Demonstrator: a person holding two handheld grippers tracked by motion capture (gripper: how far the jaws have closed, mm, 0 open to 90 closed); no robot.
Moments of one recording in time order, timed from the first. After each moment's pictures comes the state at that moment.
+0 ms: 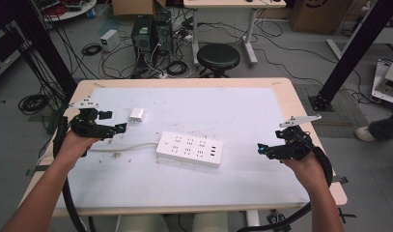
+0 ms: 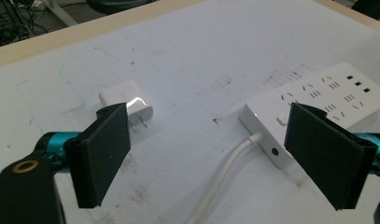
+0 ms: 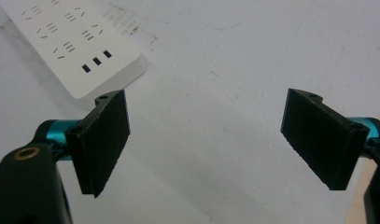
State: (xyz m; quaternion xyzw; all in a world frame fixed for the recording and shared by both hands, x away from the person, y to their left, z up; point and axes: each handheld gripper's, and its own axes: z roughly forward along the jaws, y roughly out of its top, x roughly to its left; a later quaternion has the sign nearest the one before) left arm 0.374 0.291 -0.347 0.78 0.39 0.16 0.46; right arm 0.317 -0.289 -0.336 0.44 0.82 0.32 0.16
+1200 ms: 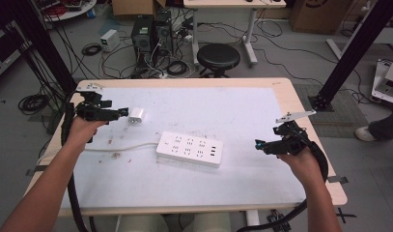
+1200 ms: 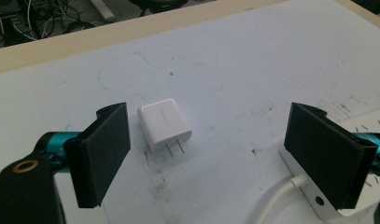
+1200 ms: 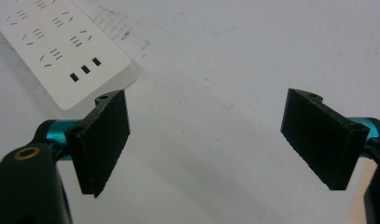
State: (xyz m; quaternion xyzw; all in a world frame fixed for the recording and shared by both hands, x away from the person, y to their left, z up) left arm 0.425 0.286 -0.341 0.75 0.47 0.17 0.43; right arm 0.333 -0.285 -0.337 0.44 0.82 0.32 0.17
